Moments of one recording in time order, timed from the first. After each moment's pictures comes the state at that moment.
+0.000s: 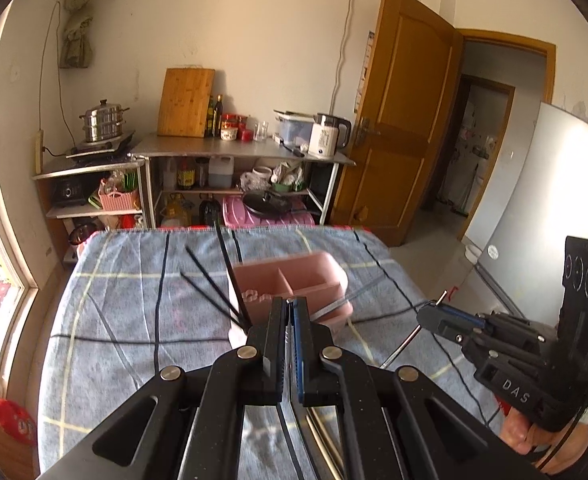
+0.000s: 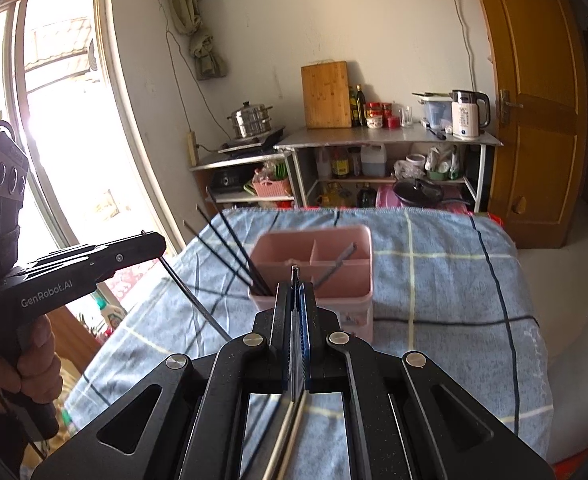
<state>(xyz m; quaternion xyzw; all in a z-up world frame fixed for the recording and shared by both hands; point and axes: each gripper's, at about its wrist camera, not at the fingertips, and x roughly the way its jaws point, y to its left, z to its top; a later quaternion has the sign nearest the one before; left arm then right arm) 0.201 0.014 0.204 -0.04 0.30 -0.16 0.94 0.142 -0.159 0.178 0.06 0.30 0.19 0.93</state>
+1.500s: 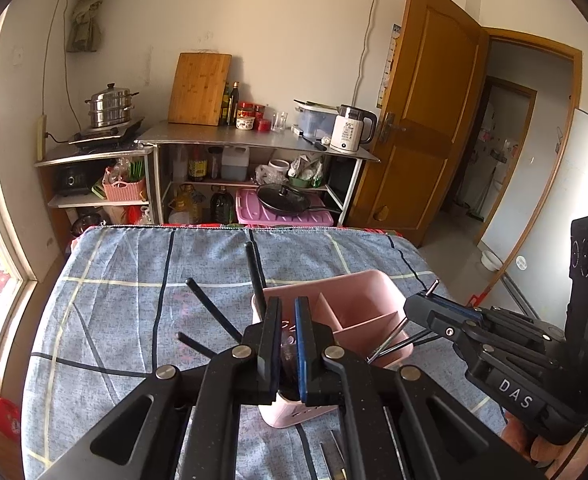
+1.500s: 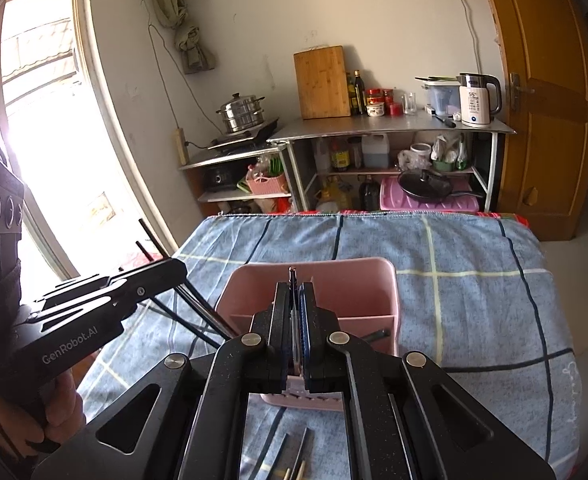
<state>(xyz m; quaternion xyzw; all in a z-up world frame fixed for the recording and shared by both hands) 0.288 0.019 0.152 -0.05 0.32 -0.14 0.94 0.232 -0.134 0.148 0.06 0.32 0.18 0.93</state>
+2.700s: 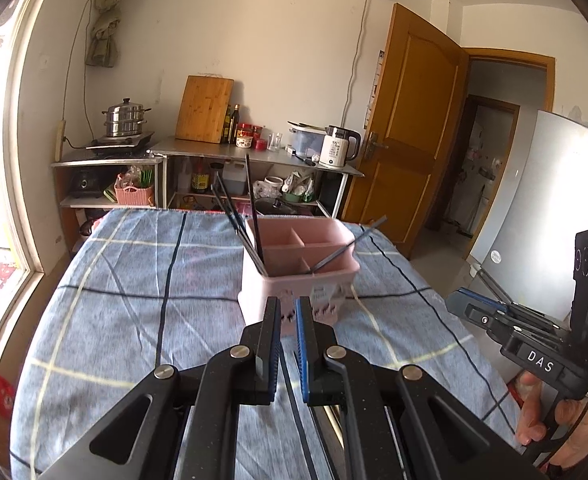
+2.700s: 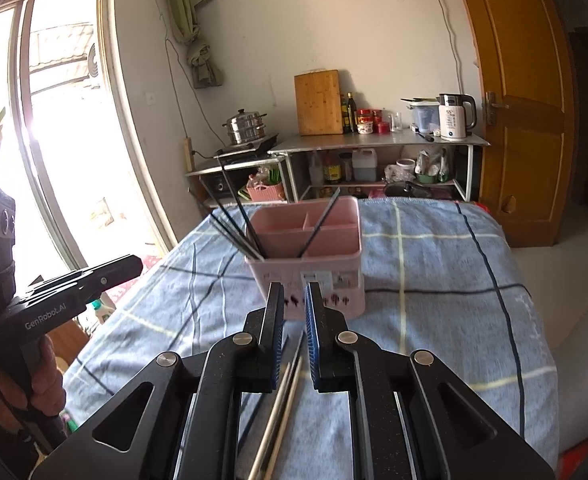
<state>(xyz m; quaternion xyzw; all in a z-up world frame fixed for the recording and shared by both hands) 0.121 0.031 0.137 -0.07 0.27 -0.14 0.95 0.082 -0.168 0.143 0.05 0.28 0.17 0.94</state>
